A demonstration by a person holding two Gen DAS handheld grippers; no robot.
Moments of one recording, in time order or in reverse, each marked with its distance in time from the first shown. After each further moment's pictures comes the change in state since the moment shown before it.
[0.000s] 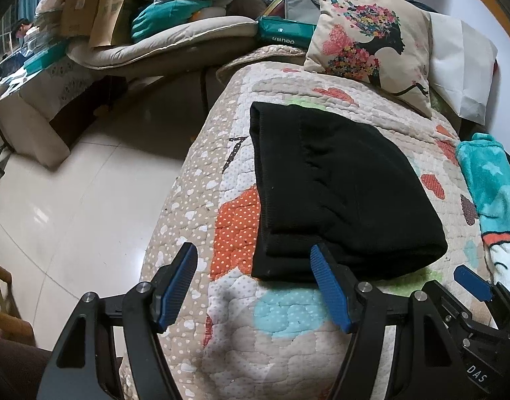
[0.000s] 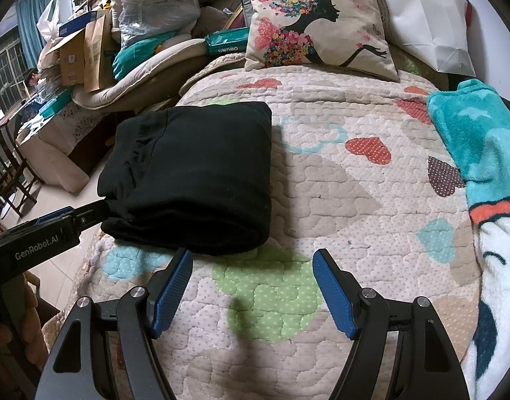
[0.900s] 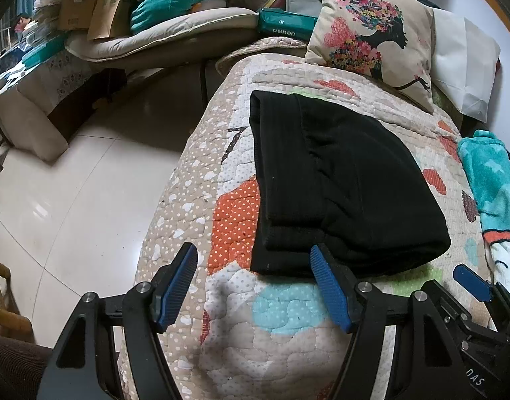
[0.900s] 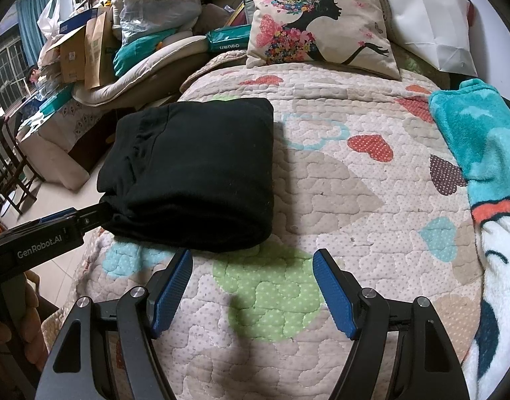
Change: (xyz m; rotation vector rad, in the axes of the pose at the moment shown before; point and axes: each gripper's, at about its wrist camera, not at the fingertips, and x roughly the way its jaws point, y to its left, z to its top) left arm 0.006 -0.001 -0.001 -0.008 0.026 -0.003; right arm 0.001 0.004 0.000 -0.001 0.008 -0.003
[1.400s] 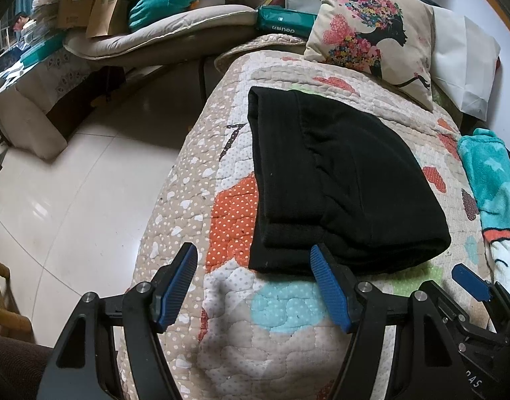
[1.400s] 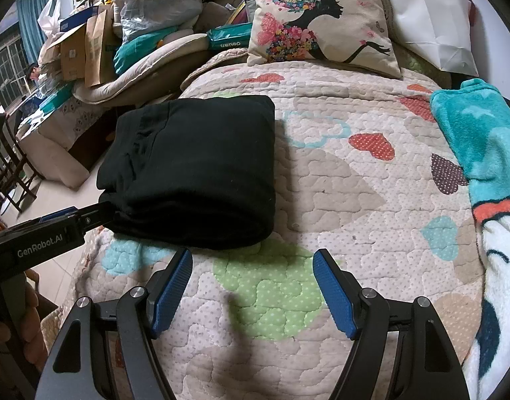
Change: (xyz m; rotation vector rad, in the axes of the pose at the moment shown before) left arm 0.003 0.001 -0.003 0.001 0.010 -0.005; right arm 0.002 0.001 -0.001 -0.002 0.006 0.000
